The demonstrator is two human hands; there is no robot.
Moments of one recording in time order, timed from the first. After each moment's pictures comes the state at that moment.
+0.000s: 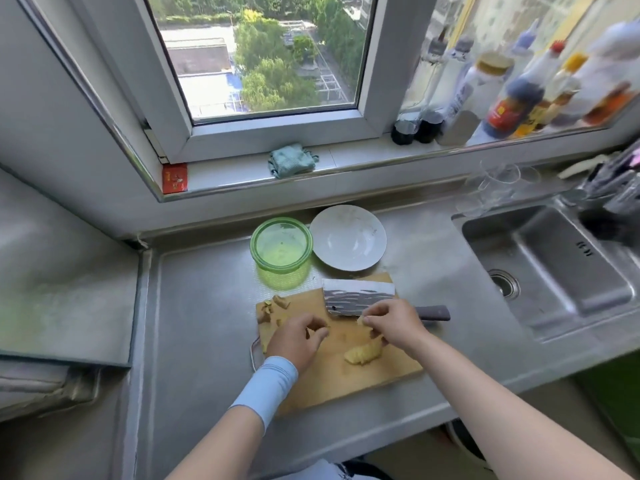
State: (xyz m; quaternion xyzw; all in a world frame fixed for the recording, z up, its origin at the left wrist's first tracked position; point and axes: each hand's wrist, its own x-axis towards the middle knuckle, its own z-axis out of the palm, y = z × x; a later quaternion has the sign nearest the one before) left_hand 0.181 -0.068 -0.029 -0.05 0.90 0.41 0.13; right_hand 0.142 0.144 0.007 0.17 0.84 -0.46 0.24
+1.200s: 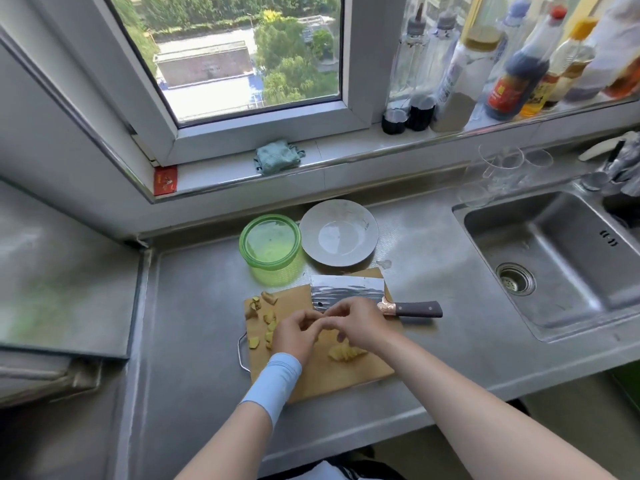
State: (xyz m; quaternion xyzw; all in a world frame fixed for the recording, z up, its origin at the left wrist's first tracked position) left_hand 0.181 -0.007 -0.028 -0.21 0.81 0.54 0.11; right_hand 0.141 0.141 -0.003 0.03 0.83 -0.48 0.29
